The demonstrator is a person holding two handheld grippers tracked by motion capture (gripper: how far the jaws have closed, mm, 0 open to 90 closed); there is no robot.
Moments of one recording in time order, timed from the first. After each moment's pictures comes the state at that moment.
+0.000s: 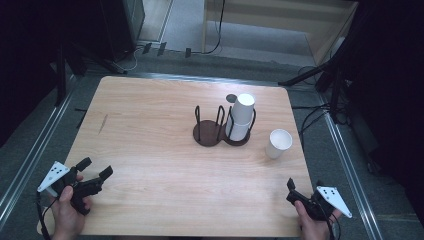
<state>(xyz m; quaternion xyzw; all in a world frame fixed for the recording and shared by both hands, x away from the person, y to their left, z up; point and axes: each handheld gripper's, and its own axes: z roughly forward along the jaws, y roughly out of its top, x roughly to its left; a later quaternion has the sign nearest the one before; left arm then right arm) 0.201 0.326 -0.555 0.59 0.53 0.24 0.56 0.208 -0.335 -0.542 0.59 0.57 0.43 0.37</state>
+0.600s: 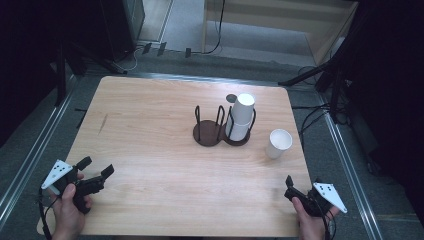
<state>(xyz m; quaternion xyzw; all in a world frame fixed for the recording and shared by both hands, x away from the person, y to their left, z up) 0.206 0.323 -0.554 0.59 0.54 0.24 0.54 0.218 -0.331 -0.545 0.59 0.58 0.41 0.38</state>
